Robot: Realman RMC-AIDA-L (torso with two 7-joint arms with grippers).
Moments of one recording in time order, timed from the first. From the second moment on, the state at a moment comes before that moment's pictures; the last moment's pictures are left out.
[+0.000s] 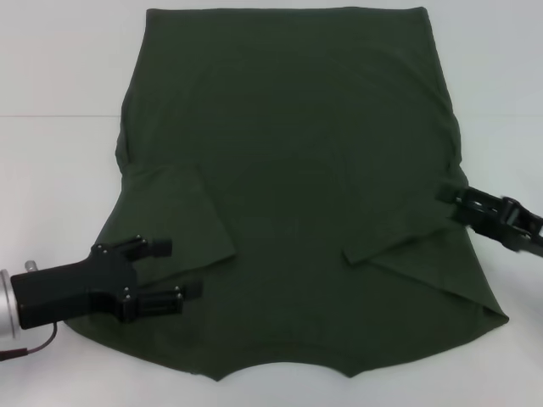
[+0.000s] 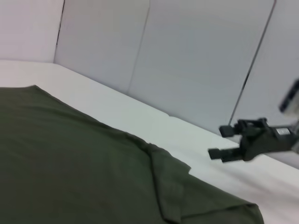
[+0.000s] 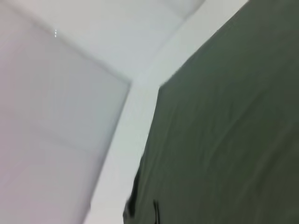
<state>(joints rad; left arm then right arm) -0.41 -2.15 0.55 0.78 2.06 1.63 -1.38 0.45 2.05 -0.57 -0.45 -1.79 -1.30 2.01</state>
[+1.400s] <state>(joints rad) -0.42 -2.15 0.54 0.78 2.03 1.63 -1.38 0.49 2.09 -0.41 -0.29 -1.72 -0.97 1.74</state>
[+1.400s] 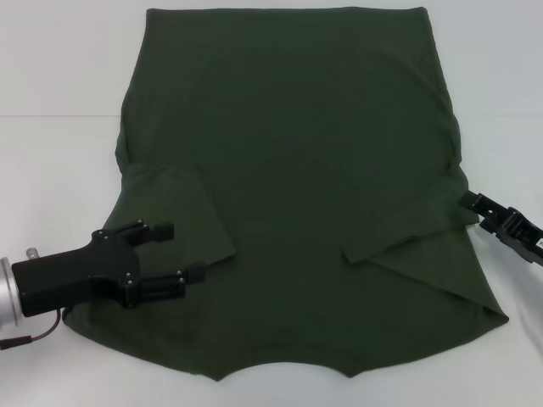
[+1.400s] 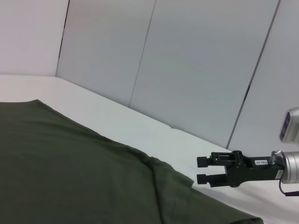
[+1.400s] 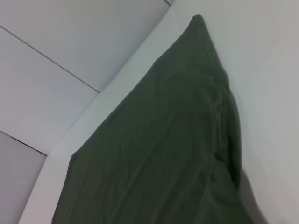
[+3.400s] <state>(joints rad) -0.42 -2.15 0.54 0.78 2.01 1.64 -1.37 0.60 2.10 -0.42 -0.23 -1.67 -0.92 1.67</state>
